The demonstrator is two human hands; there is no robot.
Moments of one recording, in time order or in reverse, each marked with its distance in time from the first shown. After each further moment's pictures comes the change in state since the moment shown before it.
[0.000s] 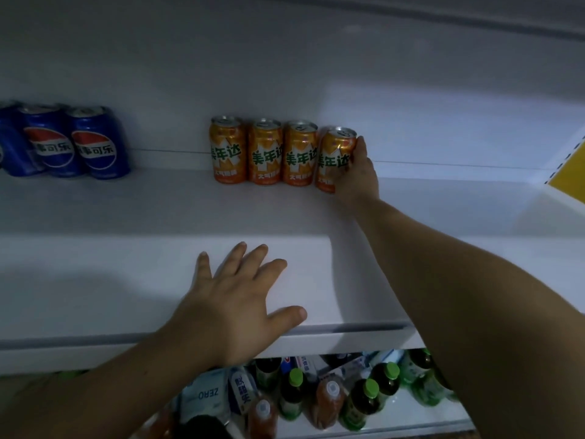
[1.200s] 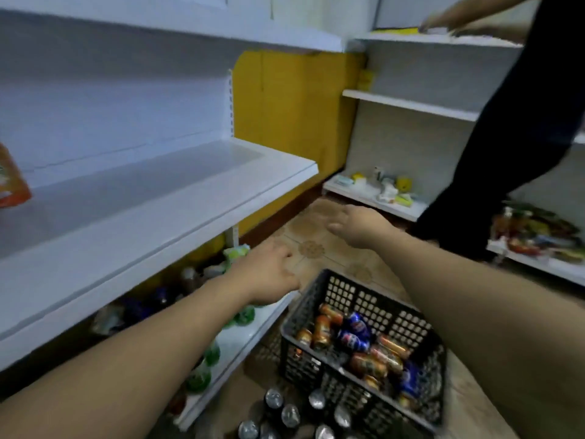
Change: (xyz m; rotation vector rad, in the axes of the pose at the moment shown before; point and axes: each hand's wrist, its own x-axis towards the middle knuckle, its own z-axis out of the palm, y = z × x) left_hand -0.028 0.309 0.037 -0.132 -0.153 0.851; right_hand -0.310 0.141 -0.358 -0.794 0.022 0.697
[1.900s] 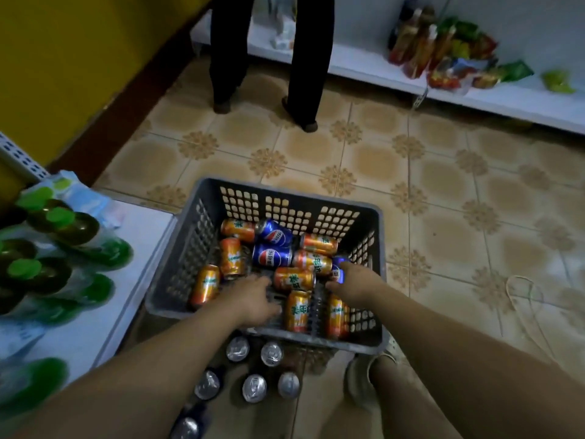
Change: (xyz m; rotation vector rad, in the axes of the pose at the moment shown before) left_hand 0.214 0.078 0.342 0.059 -0.711 0.060; right_hand -0.025 0.297 0.280 0.266 -0.537 0.578
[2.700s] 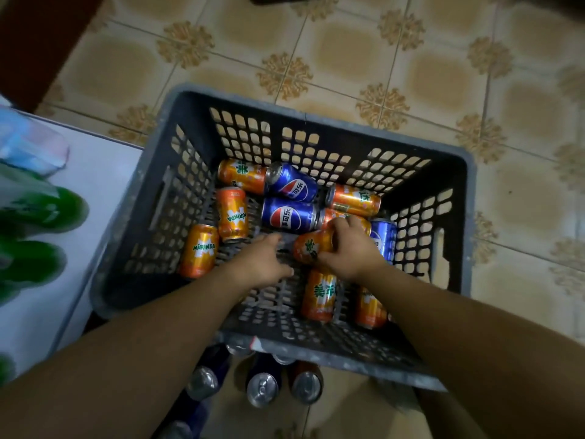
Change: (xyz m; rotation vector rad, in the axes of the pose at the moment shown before) left_hand 0.177 -0.056 0.056 -0.313 -0.077 -0.058; right_hand 0.184 -0.009 0.095 0.191 0.087 -0.135
